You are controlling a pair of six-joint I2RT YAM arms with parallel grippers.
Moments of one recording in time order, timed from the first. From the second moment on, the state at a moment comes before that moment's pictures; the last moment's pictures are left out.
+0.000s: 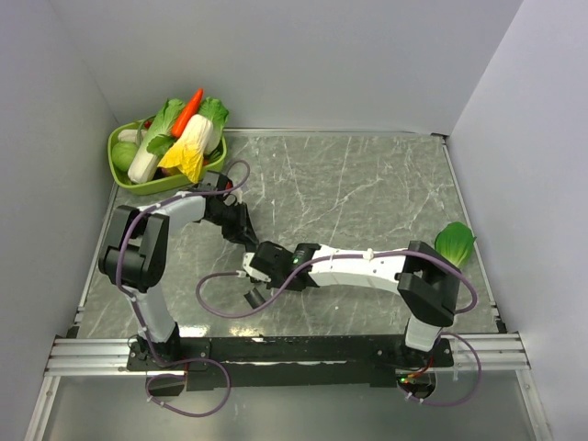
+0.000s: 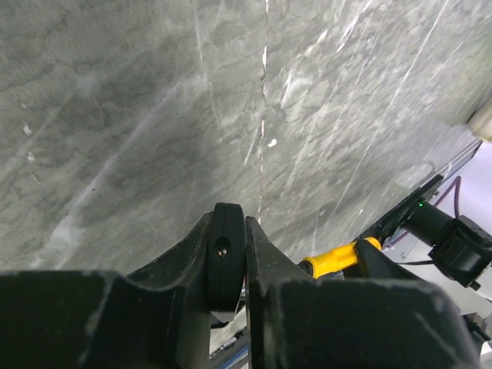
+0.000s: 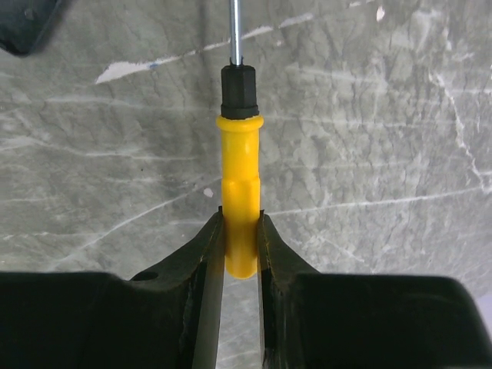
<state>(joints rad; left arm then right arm) -0.28 1.82 1.12 -0.49 0.60 -0.43 1.17 1.73 1.18 -0.68 0.31 -0.31</state>
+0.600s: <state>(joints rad) -0.28 1.85 1.12 -0.48 0.57 -0.41 1.12 1.76 1.10 -0.52 0.18 -0.31</state>
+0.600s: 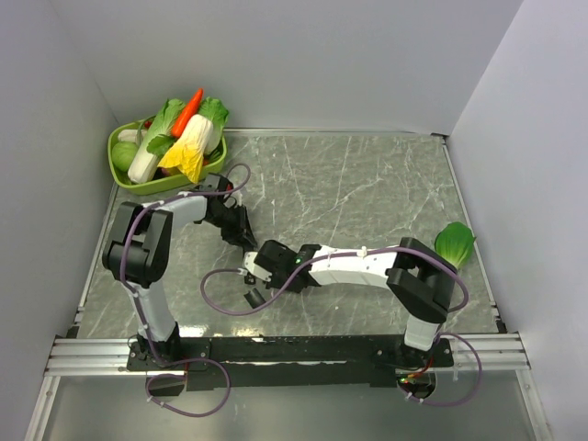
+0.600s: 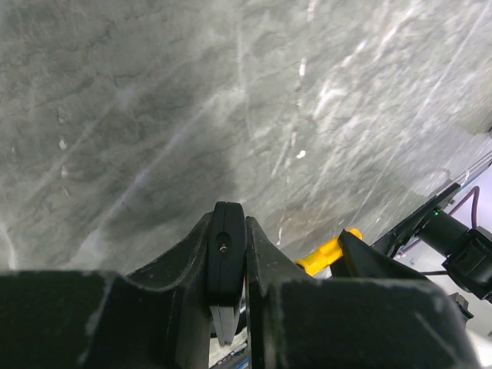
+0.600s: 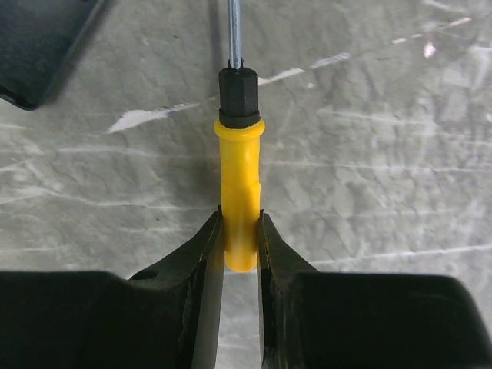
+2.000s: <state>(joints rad) -0.25 1.86 1.11 -0.48 0.56 -0.37 1.17 1.84 1.15 -0.42 0.27 -0.24</state>
